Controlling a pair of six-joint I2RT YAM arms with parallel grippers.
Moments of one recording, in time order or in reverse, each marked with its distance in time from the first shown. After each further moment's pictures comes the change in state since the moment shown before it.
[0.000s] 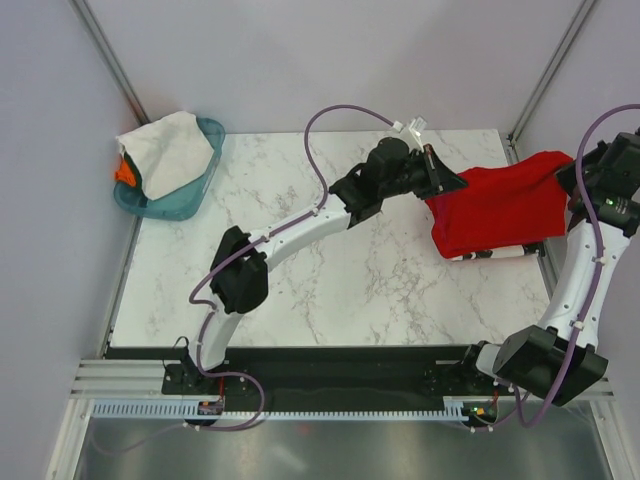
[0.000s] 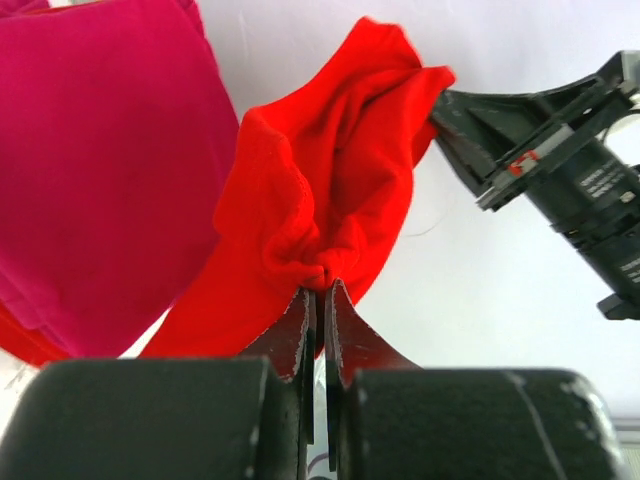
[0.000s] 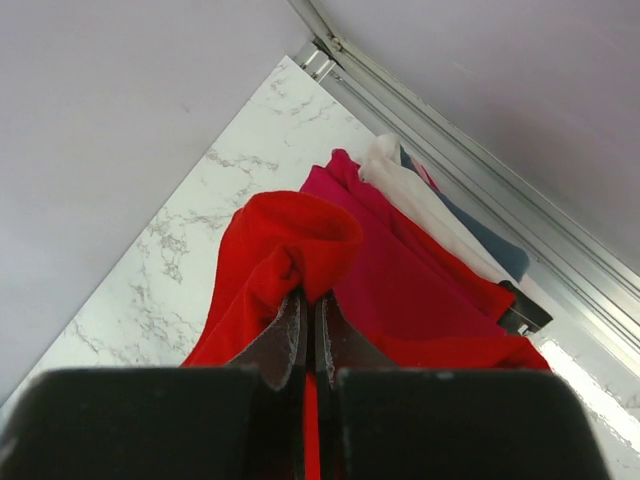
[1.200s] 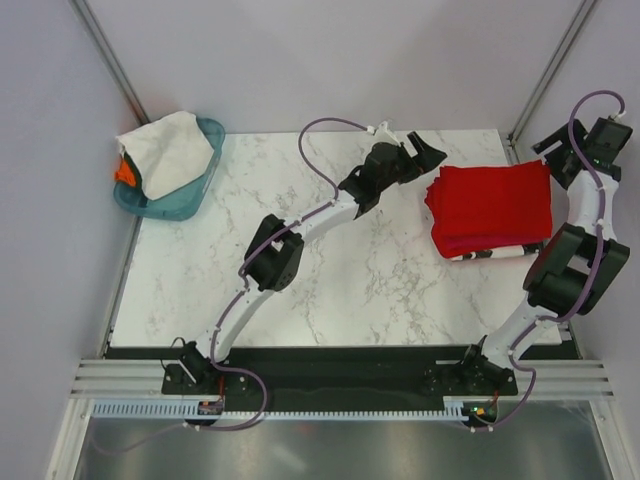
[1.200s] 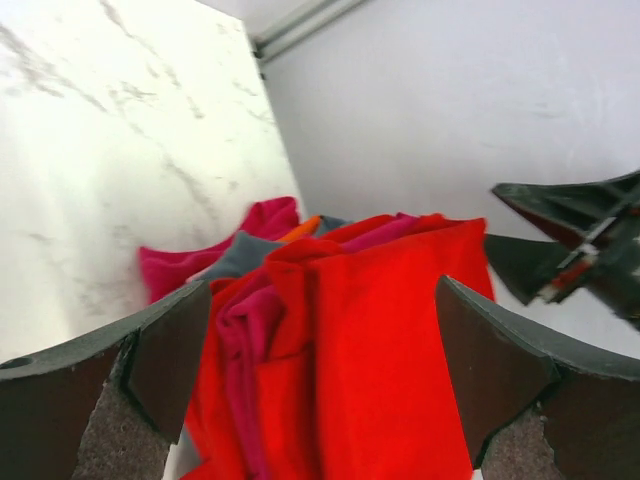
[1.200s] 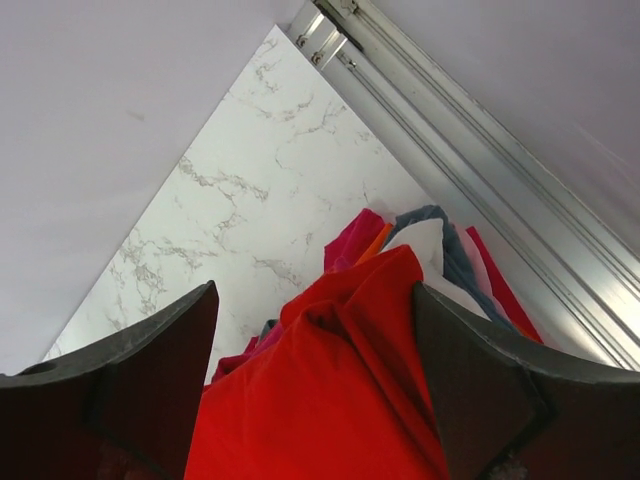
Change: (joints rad) left arm 0.127 0.442 0.282 0.208 -0.232 0.001; right arm 0.000 0.570 0.172 0.258 -0.116 0.032
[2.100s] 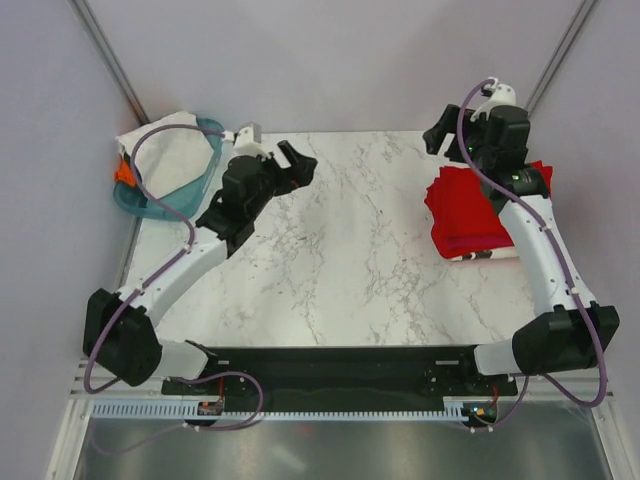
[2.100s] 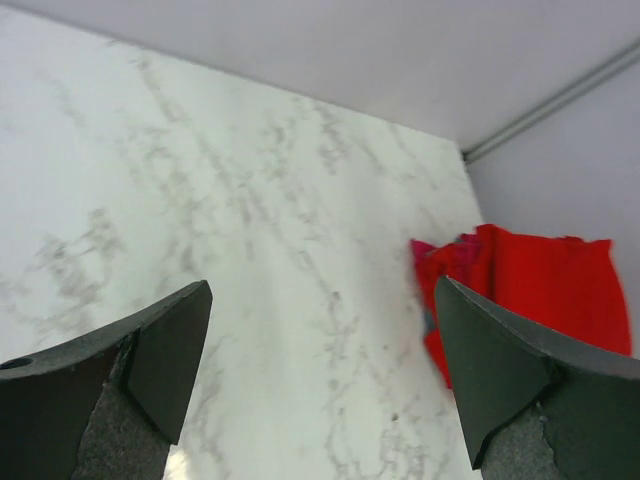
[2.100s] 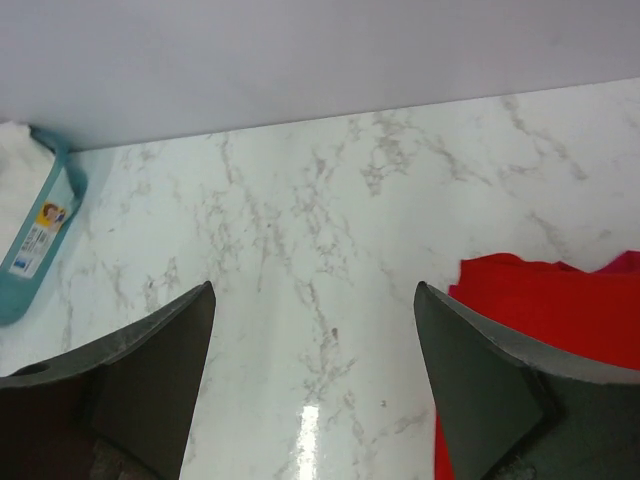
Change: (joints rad) left arm 0.262 -1.205 -1.177 -0.099 -0.138 0.395; right arm 0.590 -0.433 -0.162 0.024 0.090 -0.240
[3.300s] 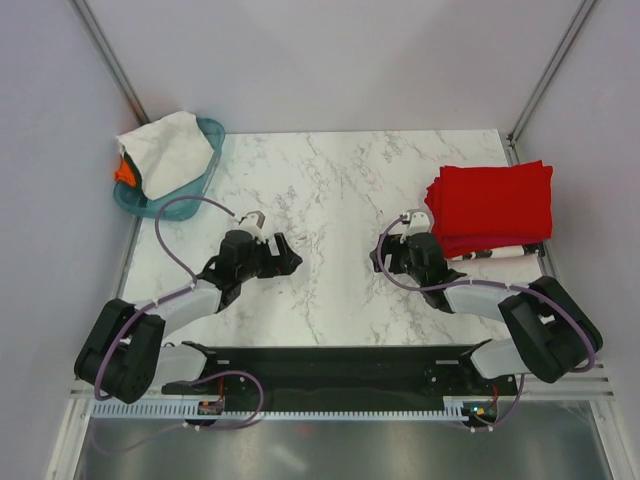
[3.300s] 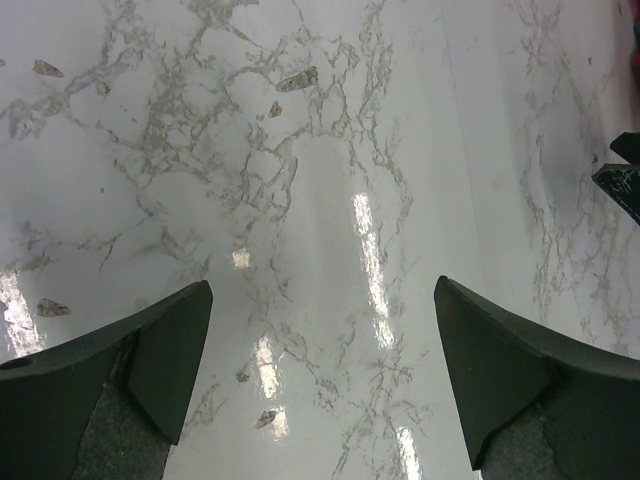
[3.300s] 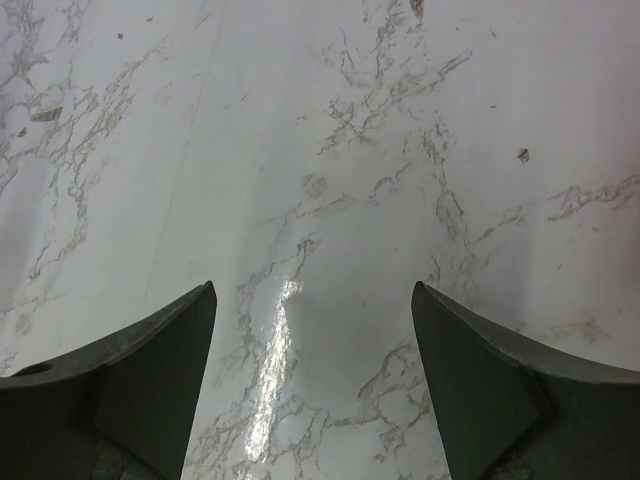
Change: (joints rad) left arm 0.115 -0.135 -0.714 0.138 0.256 0.102; right arm 0.447 -0.007 -1.041 0.818 0.200 0.048
